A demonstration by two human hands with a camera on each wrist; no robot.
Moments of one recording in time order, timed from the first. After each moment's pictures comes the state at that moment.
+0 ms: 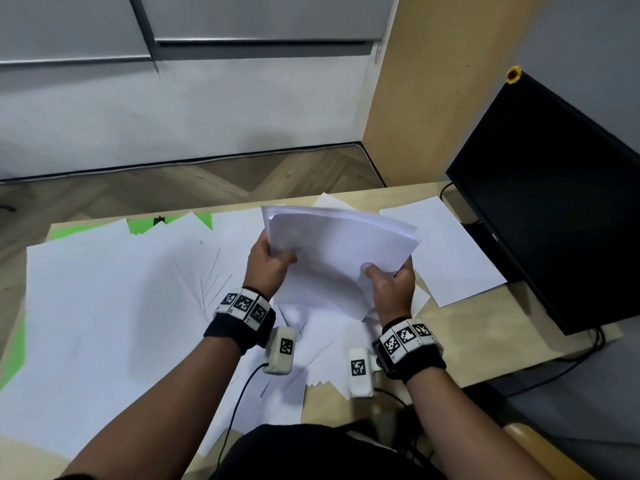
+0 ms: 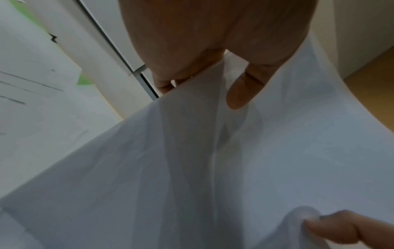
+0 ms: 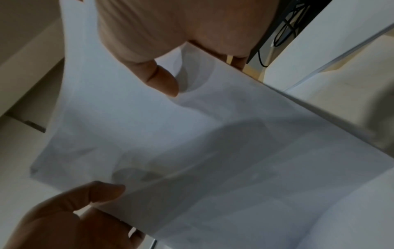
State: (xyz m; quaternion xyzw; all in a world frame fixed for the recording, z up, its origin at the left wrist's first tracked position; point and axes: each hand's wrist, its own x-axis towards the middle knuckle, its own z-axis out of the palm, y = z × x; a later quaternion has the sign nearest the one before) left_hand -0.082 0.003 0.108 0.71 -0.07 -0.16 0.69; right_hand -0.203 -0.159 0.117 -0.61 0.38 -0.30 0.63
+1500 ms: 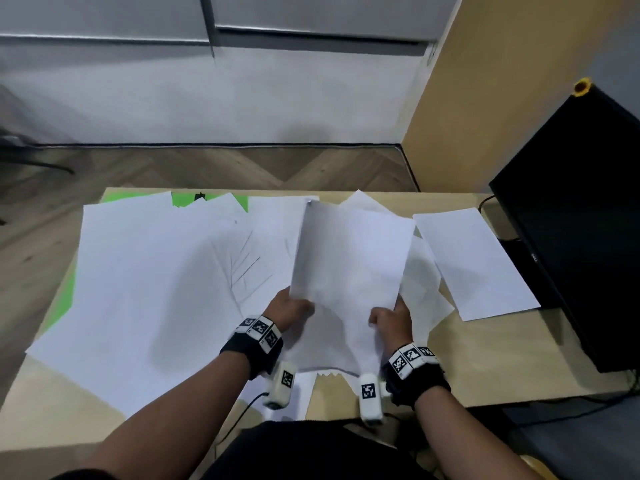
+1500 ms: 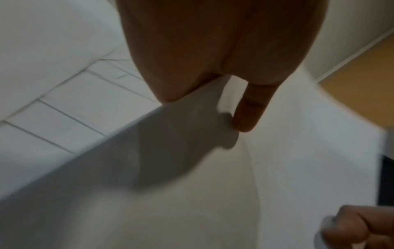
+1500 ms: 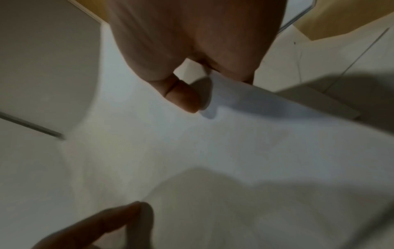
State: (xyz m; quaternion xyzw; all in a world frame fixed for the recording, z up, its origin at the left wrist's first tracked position) left_hand -0.136 0.043 0.038 0.75 0.06 -0.33 0.57; right_hand -0.227 -0.147 0.044 -0.64 0.44 -0.09 0.63
